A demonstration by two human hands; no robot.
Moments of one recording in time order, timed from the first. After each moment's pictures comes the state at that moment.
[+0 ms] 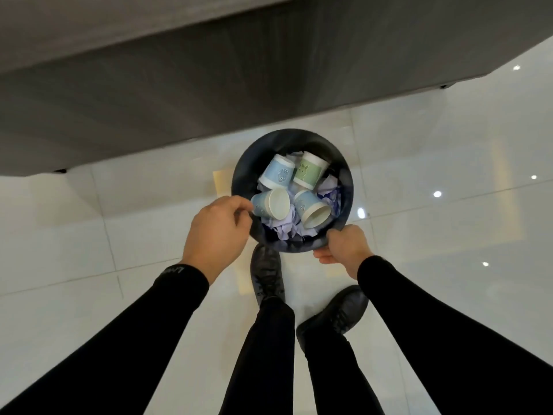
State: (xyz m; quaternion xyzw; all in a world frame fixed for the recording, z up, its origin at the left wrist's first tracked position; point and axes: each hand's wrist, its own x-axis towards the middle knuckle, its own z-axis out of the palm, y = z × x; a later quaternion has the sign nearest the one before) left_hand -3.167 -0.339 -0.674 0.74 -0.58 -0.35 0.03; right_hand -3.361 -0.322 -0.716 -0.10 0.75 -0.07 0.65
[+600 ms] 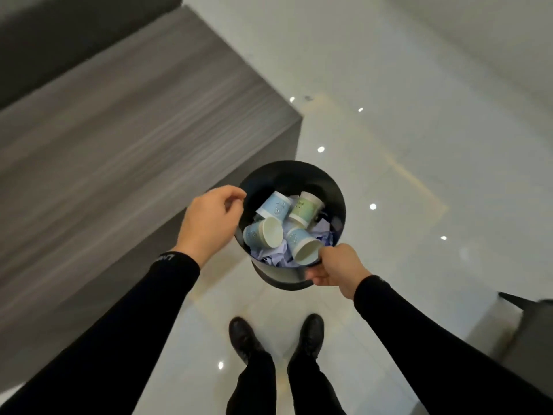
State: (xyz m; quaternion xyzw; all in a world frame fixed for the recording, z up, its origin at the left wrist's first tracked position) left_hand -3.370 -0.430 -0.360 0.52 -0.77 -0.36 0.10; right_hand -3.524 -0.283 -0.393 0.04 0.75 -0.31 0.59
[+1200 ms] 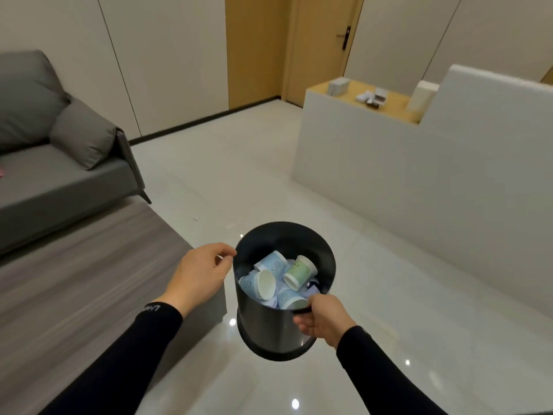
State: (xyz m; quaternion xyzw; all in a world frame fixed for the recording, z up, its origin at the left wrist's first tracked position) left_hand -3.546 -0.423 -0.129 0.38 -0.84 -0.35 0.18; right_hand -3.700 -0.251 -0.152 0.02 0.72 -0.49 0.49
